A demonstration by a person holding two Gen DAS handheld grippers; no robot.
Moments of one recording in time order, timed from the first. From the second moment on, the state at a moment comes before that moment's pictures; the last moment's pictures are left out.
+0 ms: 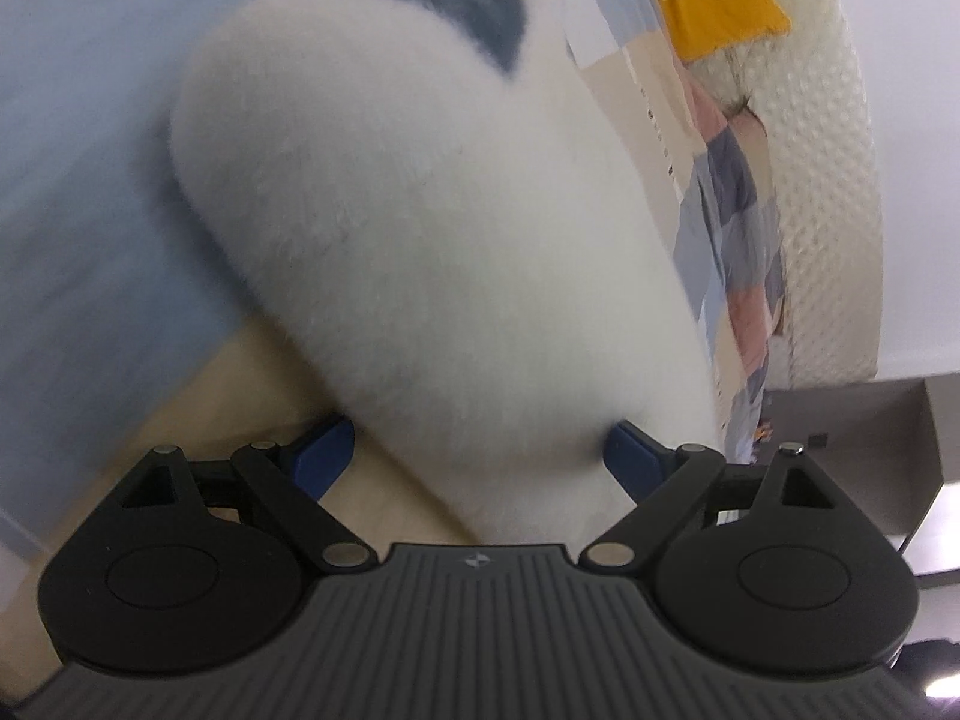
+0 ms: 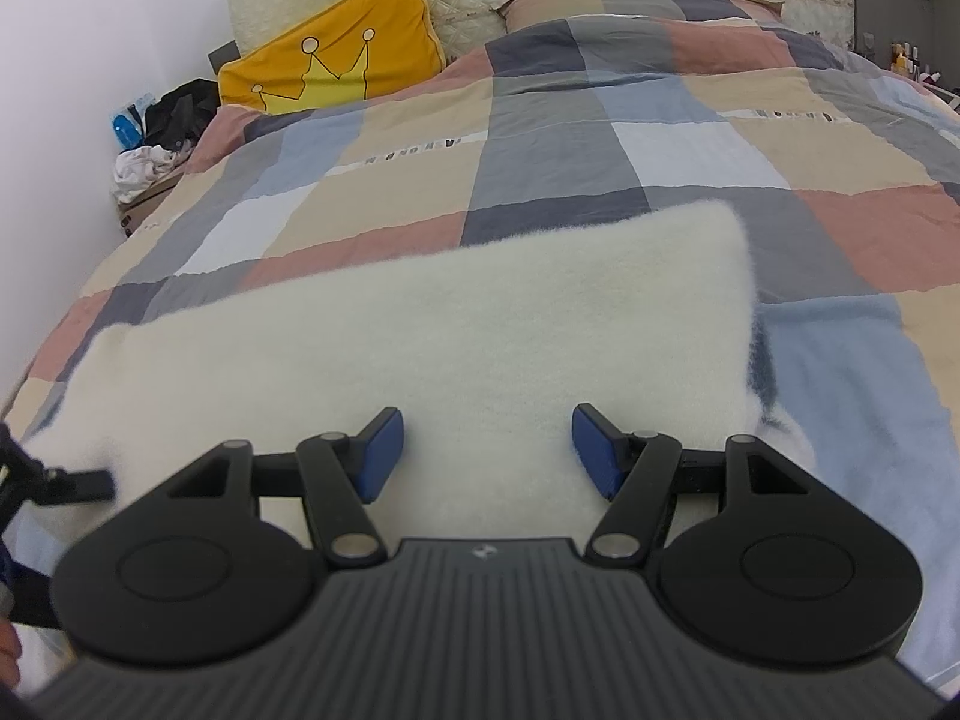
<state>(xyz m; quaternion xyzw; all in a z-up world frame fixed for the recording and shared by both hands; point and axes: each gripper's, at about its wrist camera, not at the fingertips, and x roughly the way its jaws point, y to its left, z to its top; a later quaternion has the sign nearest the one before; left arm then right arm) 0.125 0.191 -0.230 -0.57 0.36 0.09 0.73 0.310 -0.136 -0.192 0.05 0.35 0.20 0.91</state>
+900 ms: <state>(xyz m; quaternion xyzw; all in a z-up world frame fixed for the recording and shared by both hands) 0.119 0.188 -0.220 -0.57 0.29 0.11 0.76 0.273 -0.118 -0.206 0.33 0.43 0.38 0.75</state>
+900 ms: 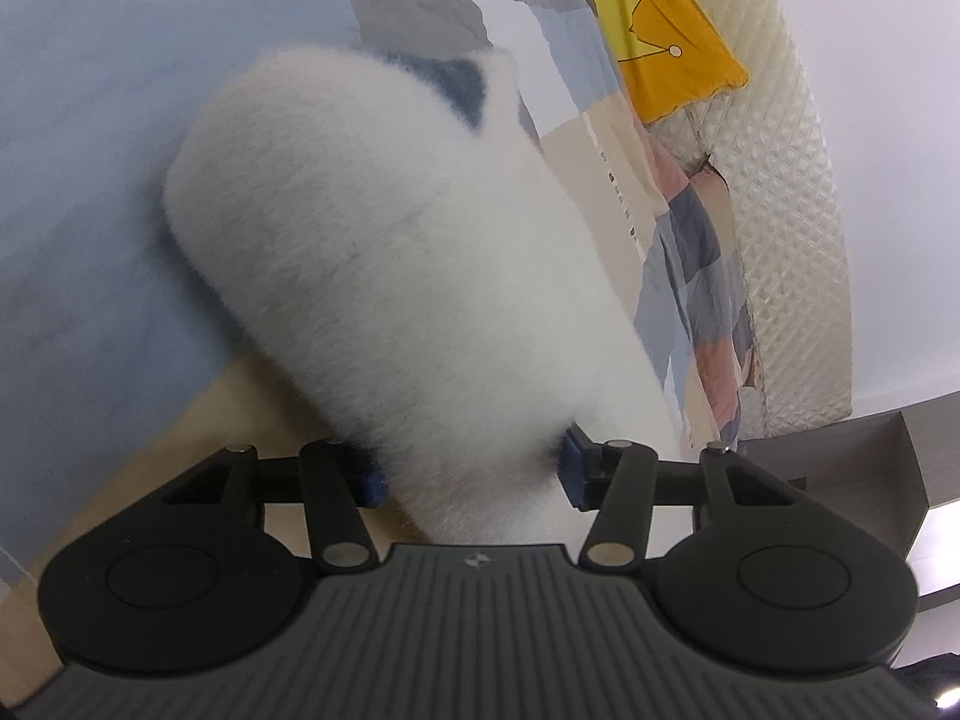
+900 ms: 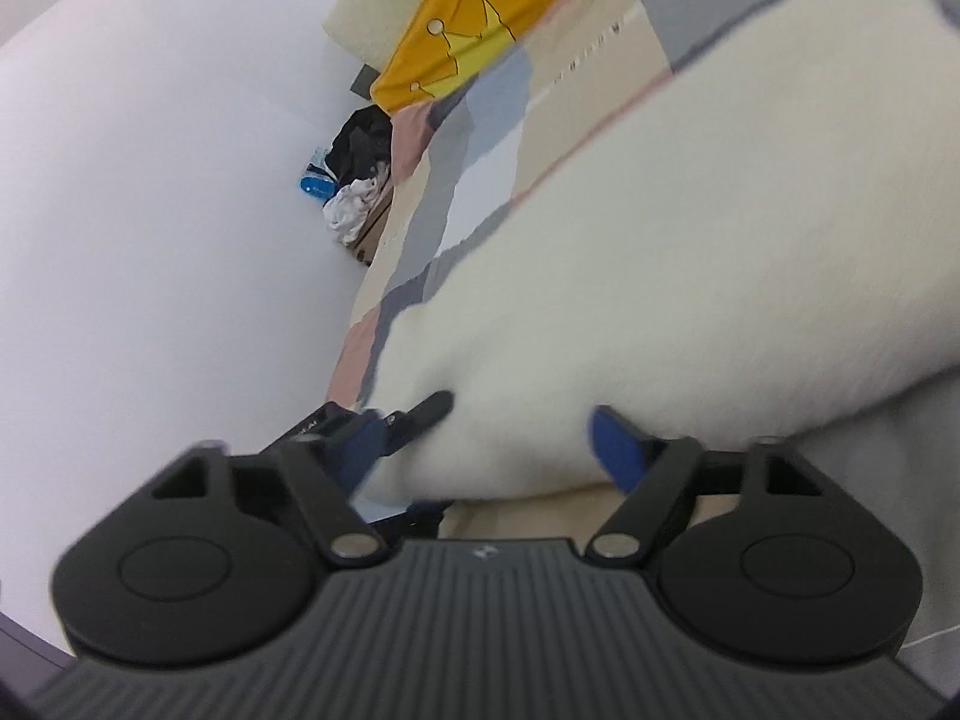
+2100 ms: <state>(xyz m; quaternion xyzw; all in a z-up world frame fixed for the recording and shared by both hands) 0.101 0.195 -0.224 -0.61 0.29 0.13 0.73 0.285 -0.189 -0.268 0.57 0.41 0.15 0.70</state>
